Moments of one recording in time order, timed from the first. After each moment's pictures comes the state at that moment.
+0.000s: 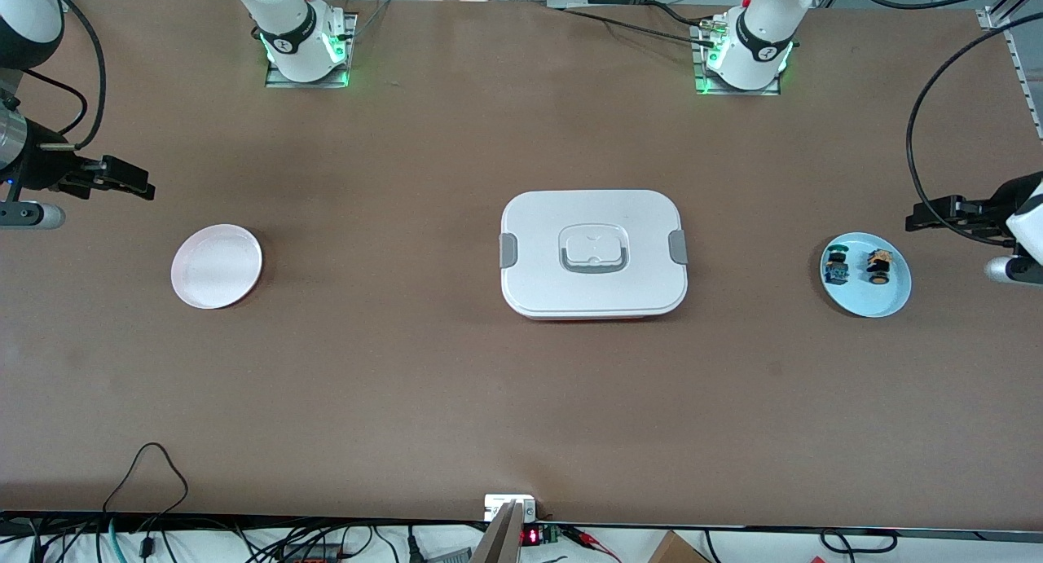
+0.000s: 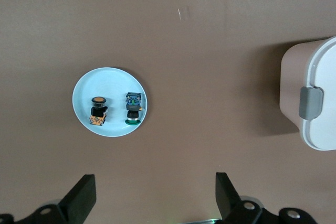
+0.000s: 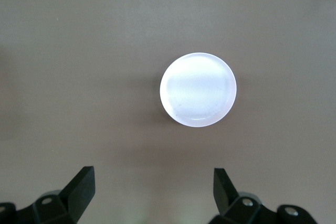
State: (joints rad) left arm 0.32 0.28 -0.27 -1.37 0.05 1.43 0.14; right arm 0.07 0.05 -0.13 -1.69 0.01 1.63 -0.06
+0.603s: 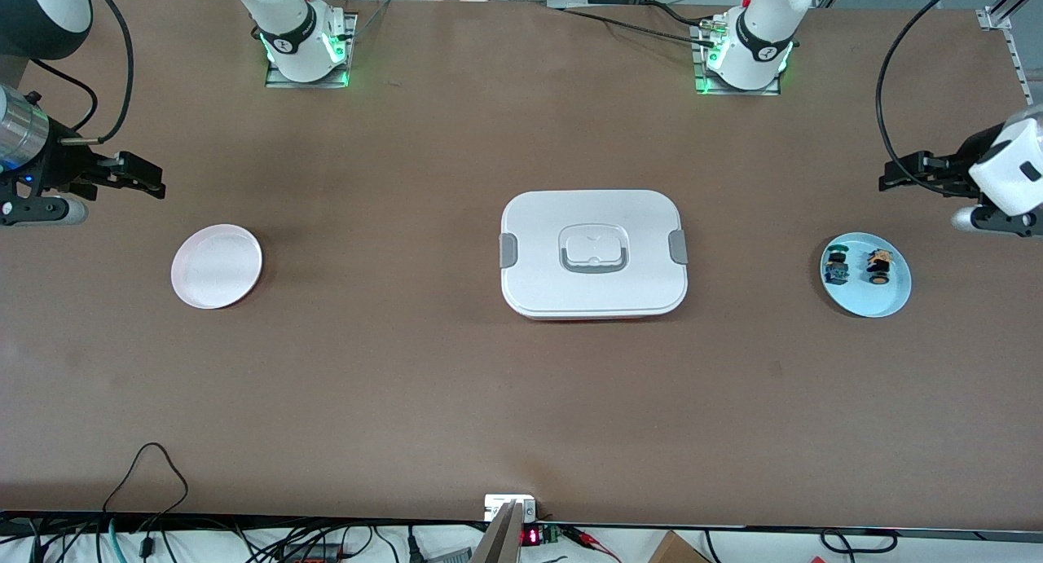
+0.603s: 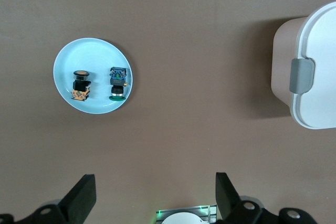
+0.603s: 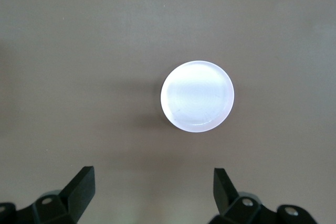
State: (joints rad) left arm 0.06 0.04 0.02 -1.70 -0.03 1.52 0.14; right arm 0.12 0.04 -0.13 -1.68 -0.04 1.64 -0.06
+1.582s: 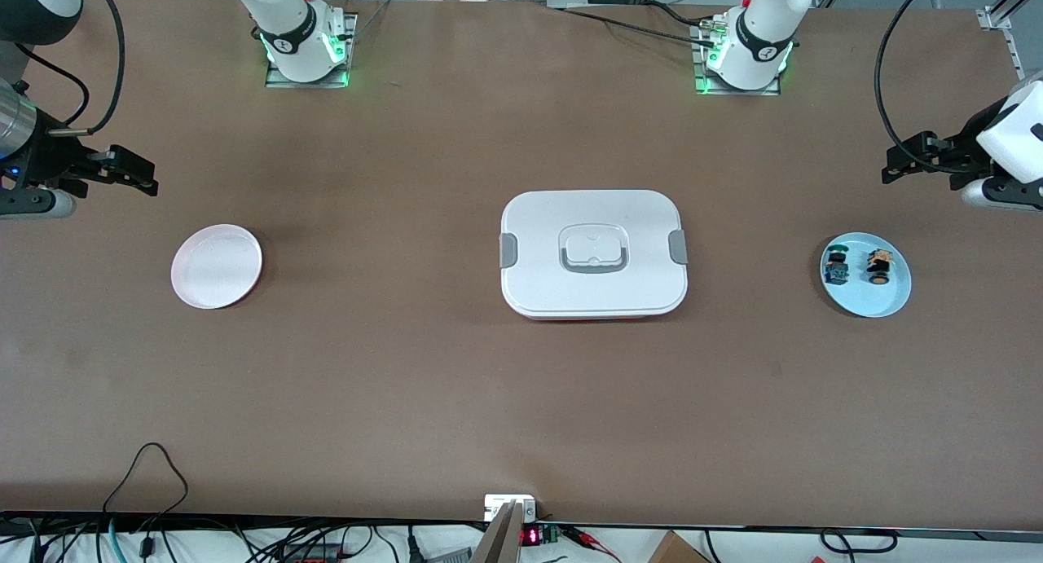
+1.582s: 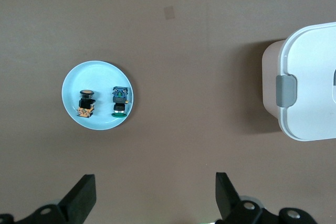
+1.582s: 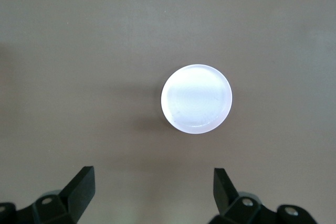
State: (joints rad) left arm 0.01 -0.01 0.04 -1.69 -0.02 1.57 0.12; right arm 0.13 0.04 -0.13 -1.65 -0.04 1.62 -0.06
